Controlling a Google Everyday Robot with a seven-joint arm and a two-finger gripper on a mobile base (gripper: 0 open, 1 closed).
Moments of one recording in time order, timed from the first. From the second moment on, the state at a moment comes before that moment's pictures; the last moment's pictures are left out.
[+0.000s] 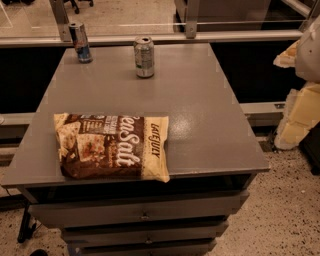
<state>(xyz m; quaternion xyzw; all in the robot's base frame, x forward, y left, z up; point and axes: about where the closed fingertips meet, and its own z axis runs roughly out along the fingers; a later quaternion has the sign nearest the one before) 0.438 -0.217 0.976 -0.60 0.78 -0.03 0.16</state>
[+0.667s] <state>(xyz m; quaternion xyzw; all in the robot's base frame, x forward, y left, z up) 0.456 -0.209 0.971 -0.60 0.77 -0.02 0.19</state>
